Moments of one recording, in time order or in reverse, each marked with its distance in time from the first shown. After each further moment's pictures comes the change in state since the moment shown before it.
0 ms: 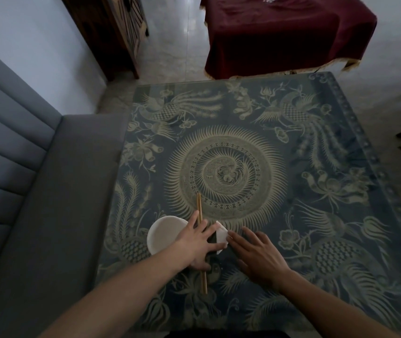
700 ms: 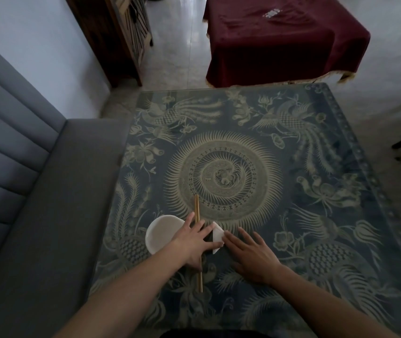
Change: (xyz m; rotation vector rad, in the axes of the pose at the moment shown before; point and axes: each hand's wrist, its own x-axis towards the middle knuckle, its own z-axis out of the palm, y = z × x) left_hand -0.004 0.003 0.000 -0.080 -0.007 -0.044; right_hand 0.004 -0.002 -0.003 -0.004 -0.118 -0.002
